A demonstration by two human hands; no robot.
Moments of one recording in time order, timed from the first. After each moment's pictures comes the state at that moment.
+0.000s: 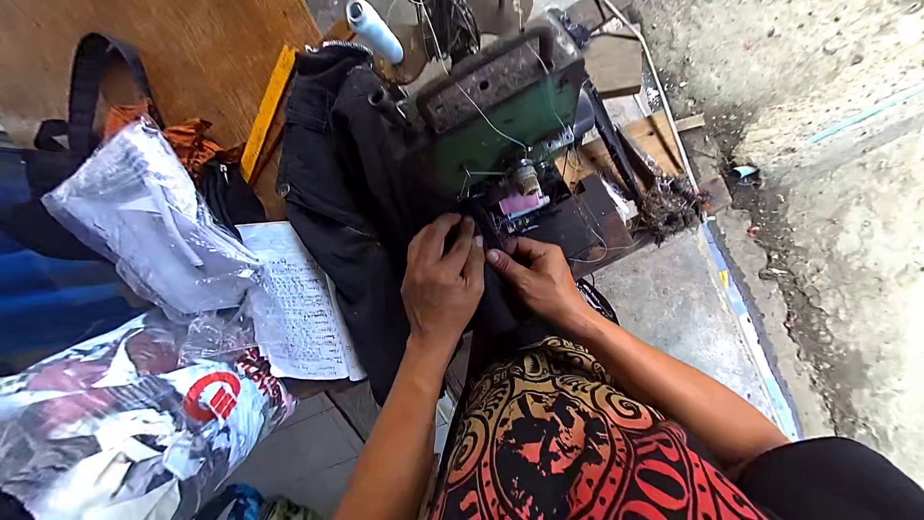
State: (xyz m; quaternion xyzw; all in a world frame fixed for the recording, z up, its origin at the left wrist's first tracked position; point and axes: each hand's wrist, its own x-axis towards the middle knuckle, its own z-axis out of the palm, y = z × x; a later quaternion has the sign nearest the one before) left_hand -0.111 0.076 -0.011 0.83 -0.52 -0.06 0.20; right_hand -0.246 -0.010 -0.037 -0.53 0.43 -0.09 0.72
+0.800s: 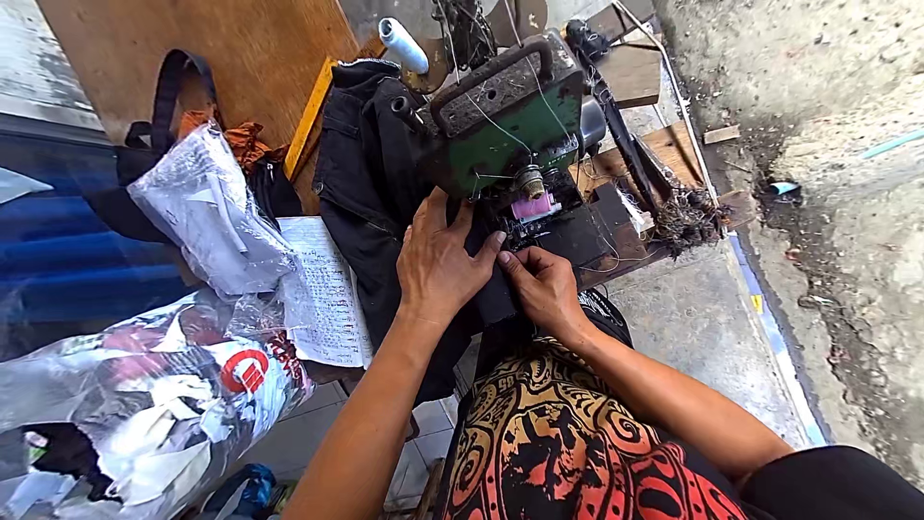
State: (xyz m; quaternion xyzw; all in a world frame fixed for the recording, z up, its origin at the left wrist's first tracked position) left_hand -0.091 0.044 0.021 0.85 -0.51 -0.13 -0.02; right_hand -0.244 0.000 -0.034 -0.55 0.48 -0.12 0.67
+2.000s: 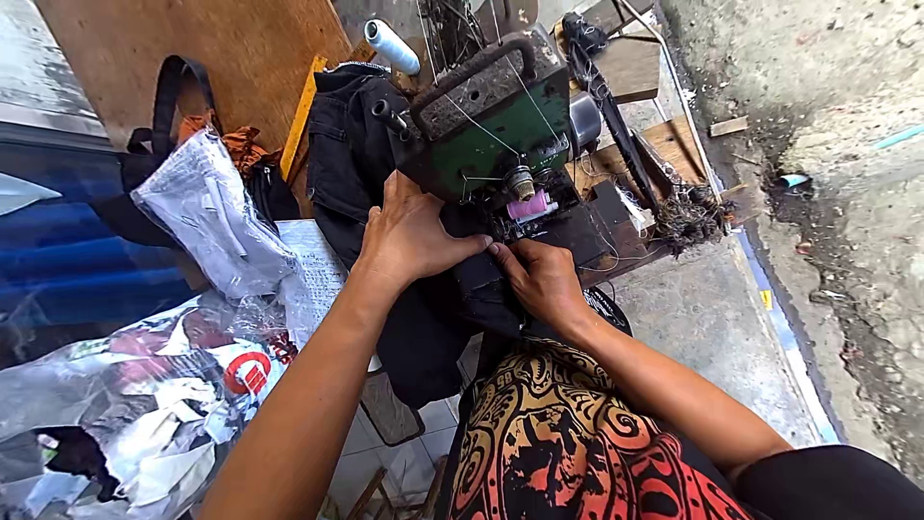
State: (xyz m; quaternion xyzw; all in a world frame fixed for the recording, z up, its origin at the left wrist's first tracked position) left_hand -0.043 0.005 0.039 0.83 -0.48 -0.26 -0.12; right_hand -0.240 -0.018 -0.034 -0.71 0.43 -0.13 0.54
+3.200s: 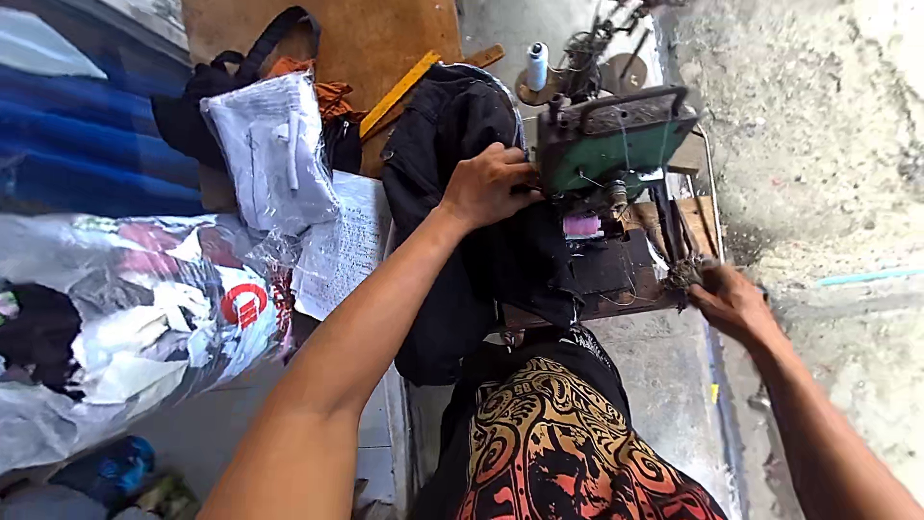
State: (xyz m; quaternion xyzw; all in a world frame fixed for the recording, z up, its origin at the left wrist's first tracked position) left_hand 0.001 0.017 -0.005 0.70 -0.69 -0.05 0.21; right_hand -0.415 -0.153 -0.085 -0.77 0.49 0.13 0.39
